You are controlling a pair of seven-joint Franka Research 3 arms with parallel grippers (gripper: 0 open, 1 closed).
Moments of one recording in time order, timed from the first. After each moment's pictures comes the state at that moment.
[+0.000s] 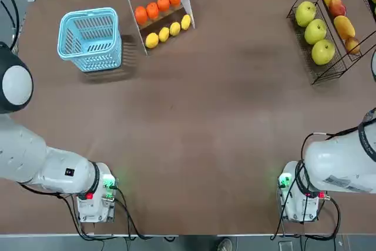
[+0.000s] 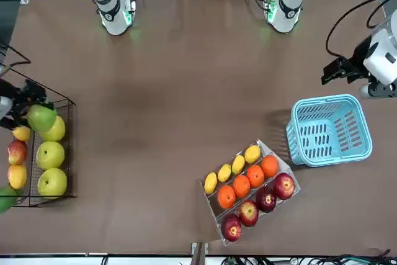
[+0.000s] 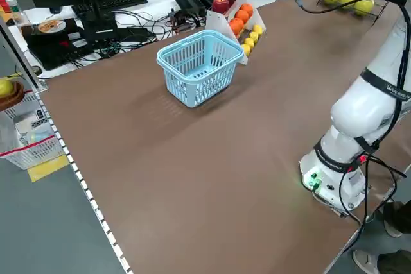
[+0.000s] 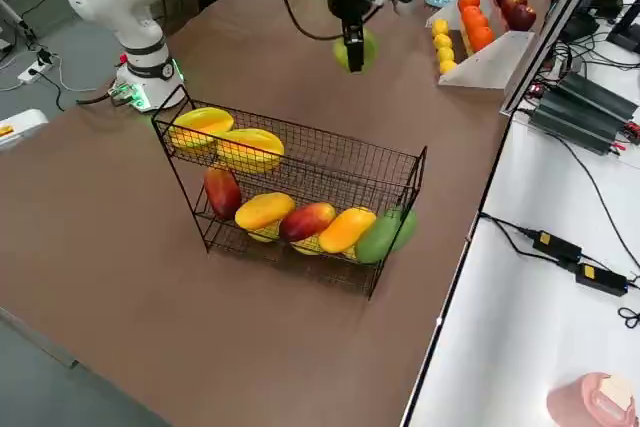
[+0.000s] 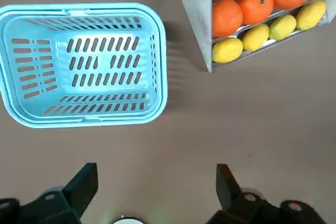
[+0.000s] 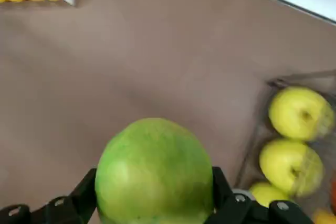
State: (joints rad) left arm -0.19 0.07 0.09 -1.47 -0.10 1.48 -0.15; right arm -0.24 0.18 0.08 -1.43 0.22 1.59 -0.65
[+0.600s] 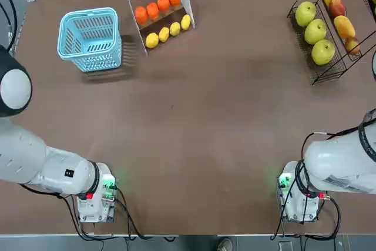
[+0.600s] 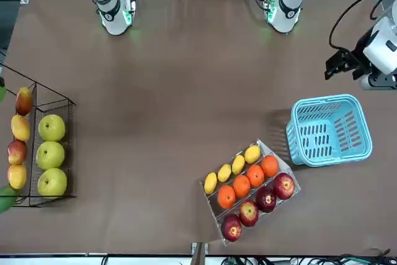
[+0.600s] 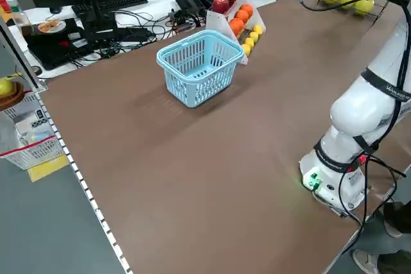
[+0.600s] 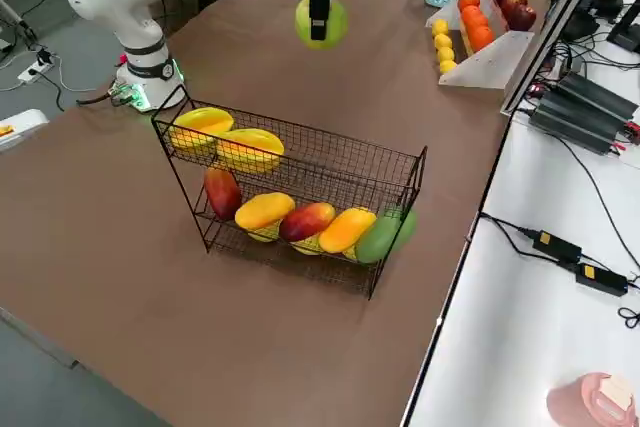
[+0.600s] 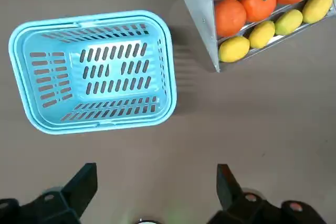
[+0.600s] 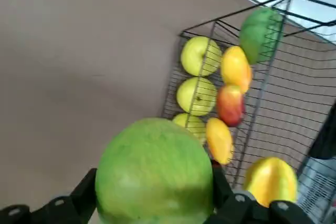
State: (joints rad) left arm -0.20 0.06 0.09 -1.47 -0.04 1.48 -0.10; right arm -0.25 0.19 0.08 -1.21 -0.12 1.46 -0.65
